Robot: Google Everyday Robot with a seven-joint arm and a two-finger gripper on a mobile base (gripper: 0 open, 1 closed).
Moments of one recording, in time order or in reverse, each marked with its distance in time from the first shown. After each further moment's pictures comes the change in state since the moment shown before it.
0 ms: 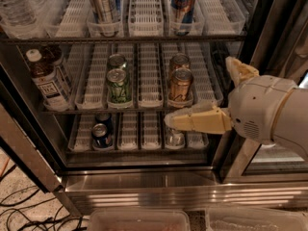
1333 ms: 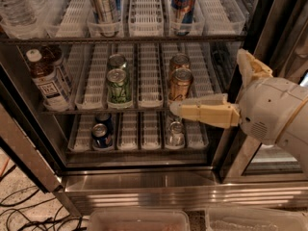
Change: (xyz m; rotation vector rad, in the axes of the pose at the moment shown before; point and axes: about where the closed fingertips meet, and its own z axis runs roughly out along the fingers) arm -0.016 -0.017 -0.009 0.065 -0.212 0.042
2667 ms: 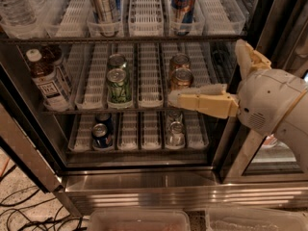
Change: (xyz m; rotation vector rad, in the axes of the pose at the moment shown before) arm -0.013 -0.008 0.007 -0.002 -0.073 0.010
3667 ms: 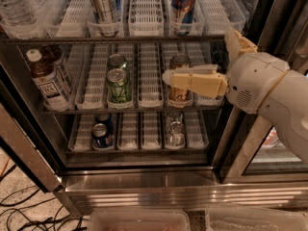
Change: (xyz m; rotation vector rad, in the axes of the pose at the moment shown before) arm -0.009 -0.019 0.036 -0.020 -0.062 0.044
